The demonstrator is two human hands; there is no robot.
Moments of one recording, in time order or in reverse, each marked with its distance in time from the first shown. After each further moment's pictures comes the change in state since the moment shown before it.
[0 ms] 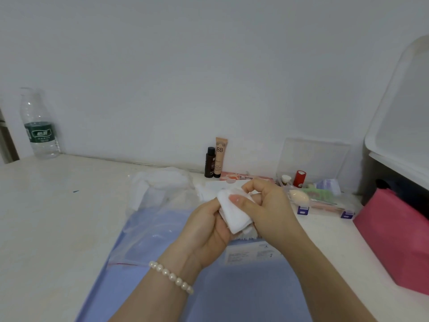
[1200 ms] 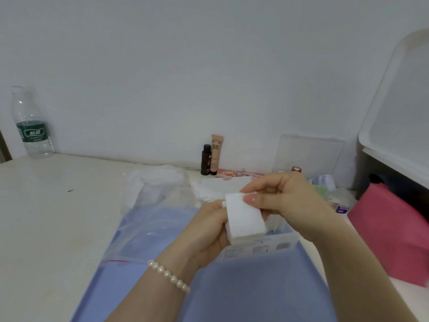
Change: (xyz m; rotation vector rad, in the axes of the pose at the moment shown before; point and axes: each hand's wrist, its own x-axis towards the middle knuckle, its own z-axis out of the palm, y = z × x) left_hand -0.002 -0.007 0.001 0.351 -0.088 0.034; right_hand -0.010 -0.031 -0.040 0.127 -0.203 0.073
